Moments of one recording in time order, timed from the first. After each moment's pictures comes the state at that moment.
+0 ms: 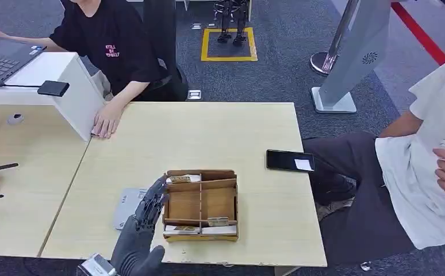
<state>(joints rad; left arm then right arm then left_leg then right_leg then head) 0.24 0.11 -0.56 -1.86 -0.12 0.11 -0.37 0.00 0.23 -1.00 -0.22 1.41 0.08 0.15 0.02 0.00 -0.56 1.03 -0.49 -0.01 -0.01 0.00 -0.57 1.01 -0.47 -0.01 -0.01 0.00</state>
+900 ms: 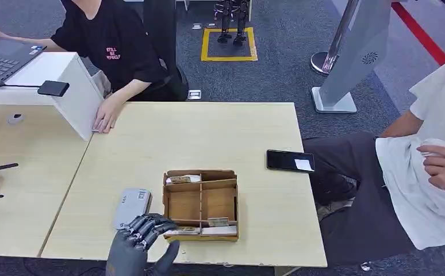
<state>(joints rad) 0.12 0.33 -0.84 -1.75 -1.24 0.65 0.07 0.01 0.27 -1.05 -0.29 1.47 0.11 0.15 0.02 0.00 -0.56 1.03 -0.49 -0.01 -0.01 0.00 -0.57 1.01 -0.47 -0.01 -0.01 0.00</state>
